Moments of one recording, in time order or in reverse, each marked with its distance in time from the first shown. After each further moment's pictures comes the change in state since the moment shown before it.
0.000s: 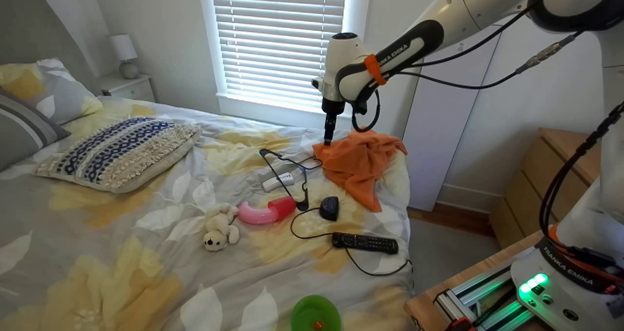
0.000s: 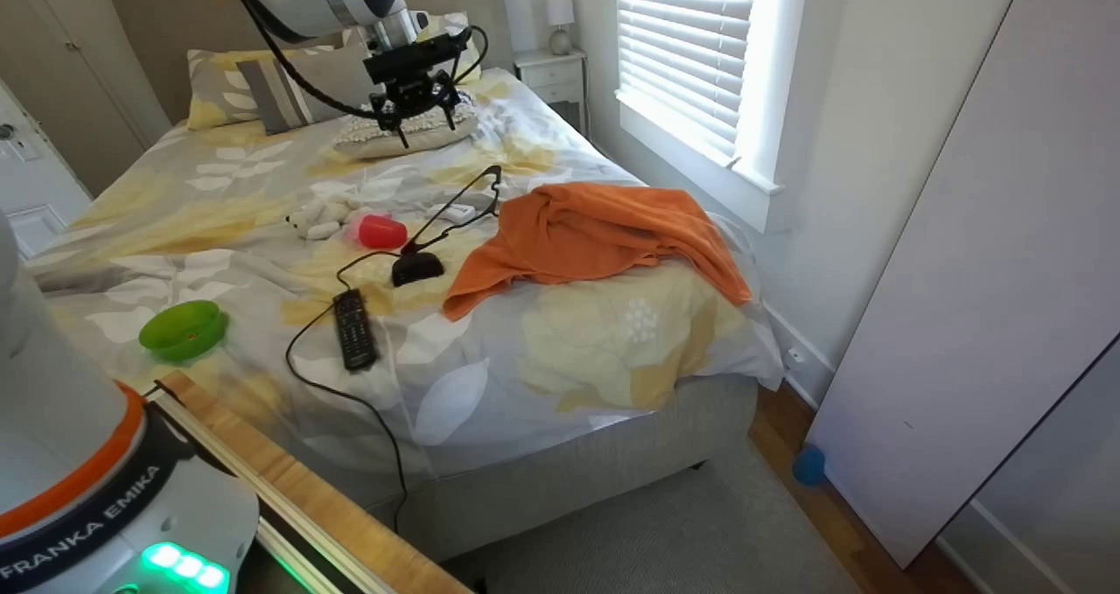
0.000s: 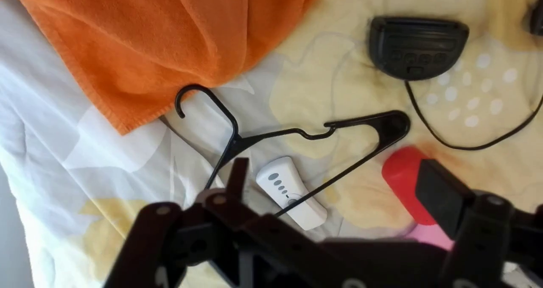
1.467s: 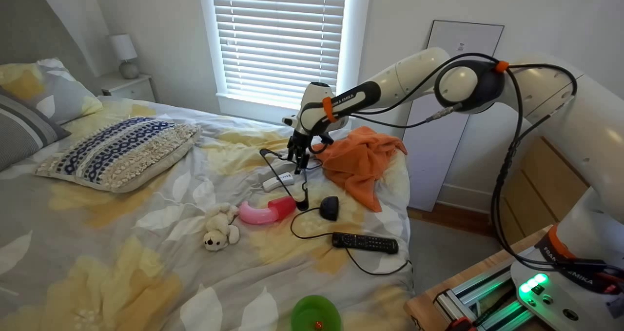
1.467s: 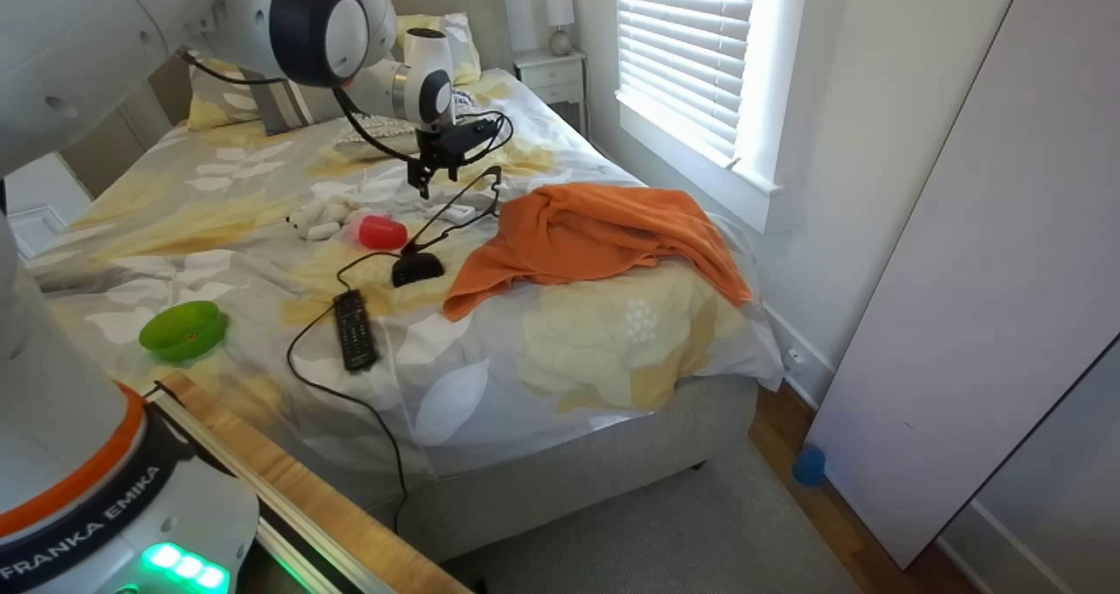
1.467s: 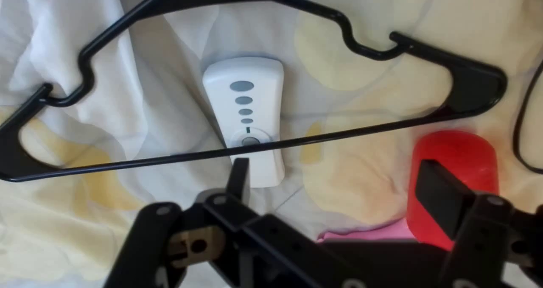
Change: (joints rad) arm -0.004 0.677 0.123 0.694 0.155 -0.017 -0.719
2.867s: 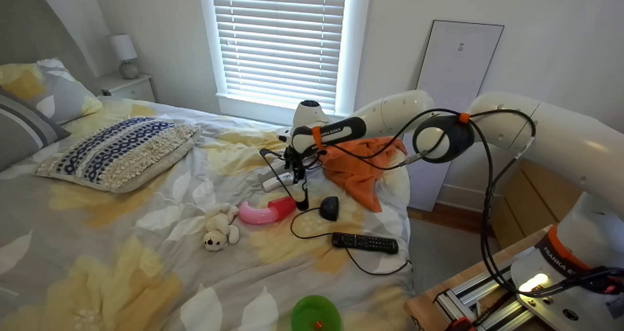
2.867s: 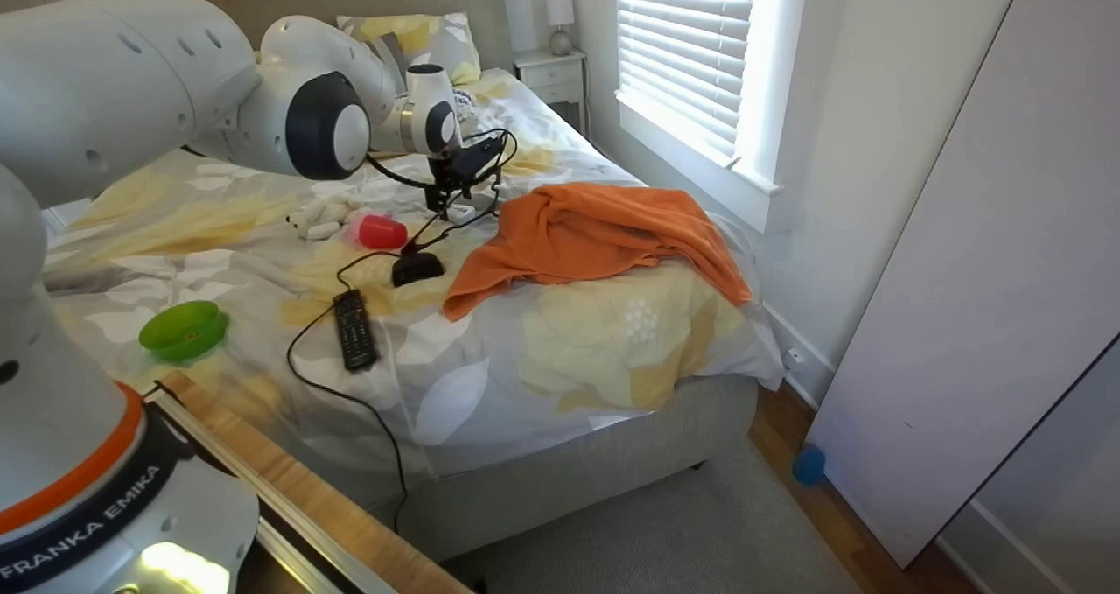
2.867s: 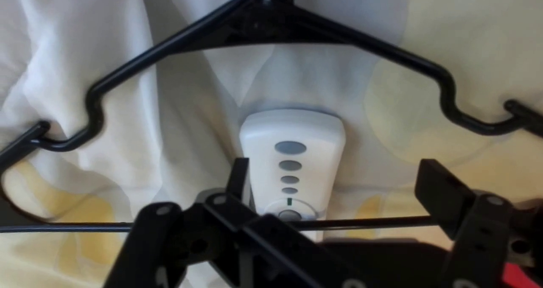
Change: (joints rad) arm 0.151 0.315 -0.144 0.463 -0.007 -0.080 -0.052
